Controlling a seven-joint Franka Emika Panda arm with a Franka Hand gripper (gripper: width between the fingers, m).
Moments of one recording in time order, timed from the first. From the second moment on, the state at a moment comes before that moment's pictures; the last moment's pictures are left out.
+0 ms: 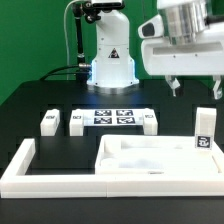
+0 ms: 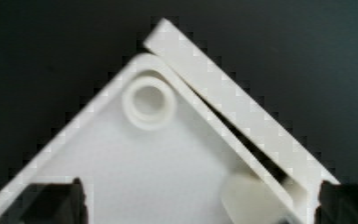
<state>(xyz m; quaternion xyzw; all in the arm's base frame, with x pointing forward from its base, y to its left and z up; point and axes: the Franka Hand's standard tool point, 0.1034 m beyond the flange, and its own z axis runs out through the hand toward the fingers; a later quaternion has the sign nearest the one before) 0.563 0.107 0.125 -0.93 0.35 0.02 0.10</state>
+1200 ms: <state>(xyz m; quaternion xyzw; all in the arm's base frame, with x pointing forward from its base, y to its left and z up) 0.487 0.065 0.065 -0.97 0.08 0.20 0.07</state>
